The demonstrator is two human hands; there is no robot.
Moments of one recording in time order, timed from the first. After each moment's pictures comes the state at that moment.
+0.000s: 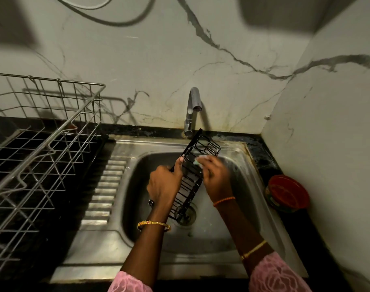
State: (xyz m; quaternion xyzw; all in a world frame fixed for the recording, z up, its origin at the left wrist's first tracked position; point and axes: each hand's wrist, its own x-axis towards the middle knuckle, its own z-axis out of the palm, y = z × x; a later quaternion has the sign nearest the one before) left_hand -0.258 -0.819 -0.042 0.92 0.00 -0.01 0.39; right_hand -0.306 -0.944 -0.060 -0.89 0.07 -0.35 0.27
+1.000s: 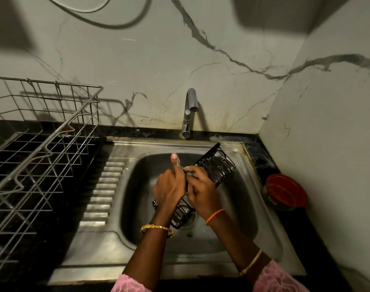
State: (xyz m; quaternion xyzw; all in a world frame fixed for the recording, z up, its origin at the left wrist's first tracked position) left_hand -0.273 -0.828 -0.045 0.89 -0.03 -0.05 0.44; right_hand -0.326 -0.908 -0.065 -0.90 -0.01 -0.33 0.29
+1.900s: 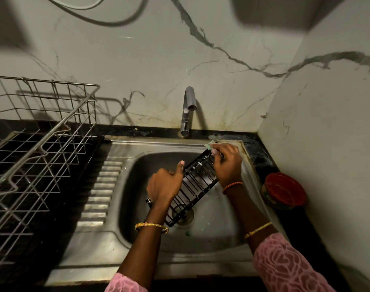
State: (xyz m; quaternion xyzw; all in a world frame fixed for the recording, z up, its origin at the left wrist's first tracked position) left_hand -0.261 -0.825 -0.054 0.91 -0.05 -0.04 0.40; right_hand -0.297 -0.988 -0.045 -0.86 0.15 -0.42 0.26
